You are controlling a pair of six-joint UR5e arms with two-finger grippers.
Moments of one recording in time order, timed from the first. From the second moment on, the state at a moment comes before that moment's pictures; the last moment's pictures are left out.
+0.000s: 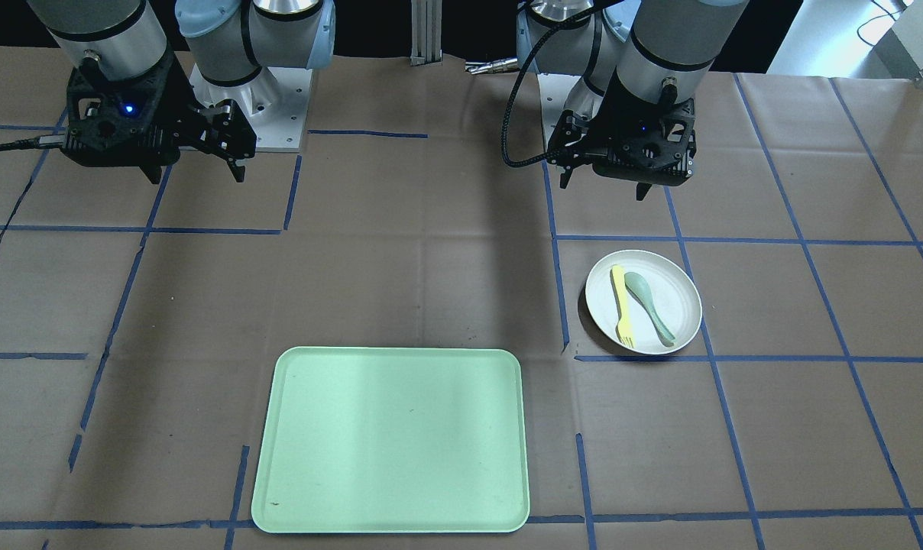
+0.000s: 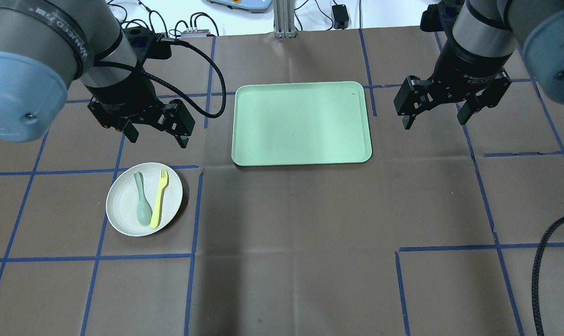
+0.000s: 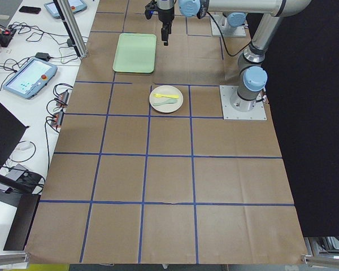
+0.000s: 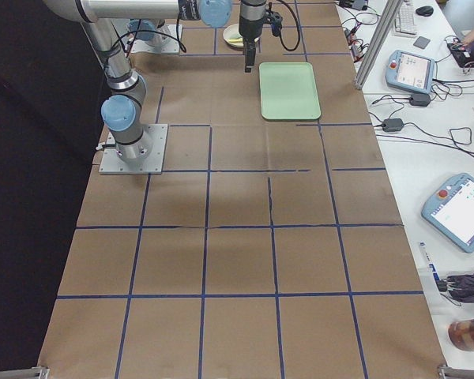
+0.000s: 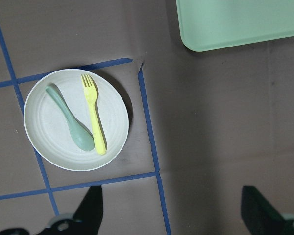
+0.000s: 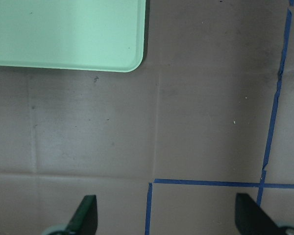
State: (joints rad) left arm -1.62 -1.55 -1.63 -1.60 1.57 0.11; right arm 1.56 -1.61 1.61 -1.52 -1.57 -0.07
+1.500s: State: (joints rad) left arm -1.57 -1.49 -1.64 -1.66 1.59 0.11; right arm 1.56 -1.61 1.62 -1.52 -1.57 -0.07
